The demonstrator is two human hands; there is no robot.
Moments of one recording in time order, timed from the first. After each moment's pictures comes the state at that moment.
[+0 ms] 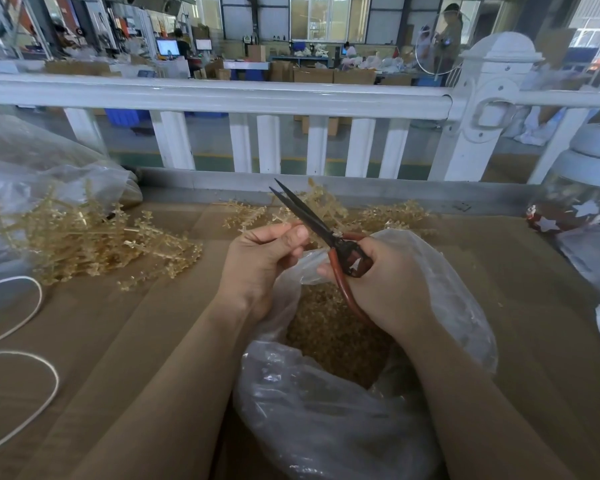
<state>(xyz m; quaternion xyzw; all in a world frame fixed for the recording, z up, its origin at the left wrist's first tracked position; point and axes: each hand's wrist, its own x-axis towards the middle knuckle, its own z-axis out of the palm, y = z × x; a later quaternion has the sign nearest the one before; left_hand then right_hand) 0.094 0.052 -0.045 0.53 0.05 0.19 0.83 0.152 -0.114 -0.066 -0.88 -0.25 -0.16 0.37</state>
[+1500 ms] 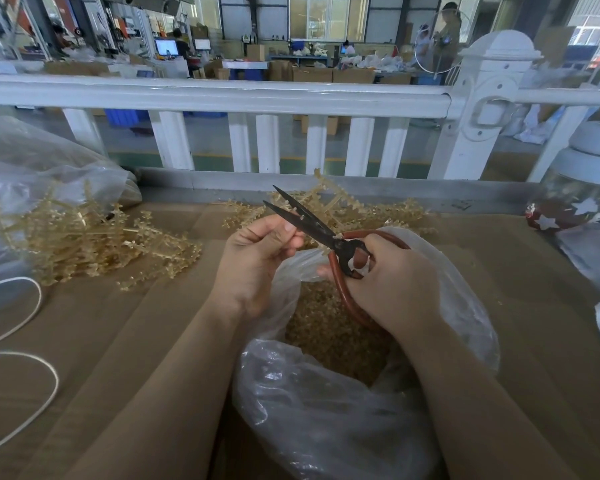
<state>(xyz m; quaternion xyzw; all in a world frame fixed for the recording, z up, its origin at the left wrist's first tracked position) 0.092 0.059 -0.046 0.53 -0.03 0.20 0.82 0.148 -0.119 -0.062 -0.87 -0.28 -0.30 0.26</state>
